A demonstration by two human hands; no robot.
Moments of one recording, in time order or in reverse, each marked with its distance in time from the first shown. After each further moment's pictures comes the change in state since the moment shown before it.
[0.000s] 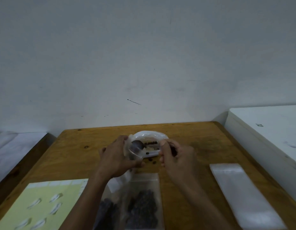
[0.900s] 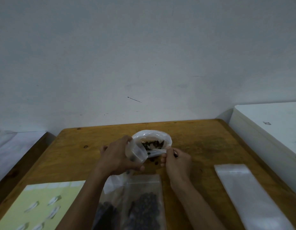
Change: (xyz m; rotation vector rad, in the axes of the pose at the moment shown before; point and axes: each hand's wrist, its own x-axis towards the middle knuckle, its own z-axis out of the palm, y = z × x) left_hand 0.021 -0.008 0.002 0.125 -0.138 0.019; right_hand 0.023 0.056 0.042 0.207 0.188 0.559
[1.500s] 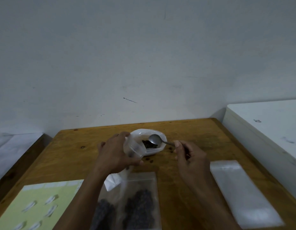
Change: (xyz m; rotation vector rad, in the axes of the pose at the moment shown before) left_hand -0.010 0.017 -0.006 0.028 0.095 0.027; right_hand -0.012 -0.013 -0.069 -0.319 -0.001 -0.699
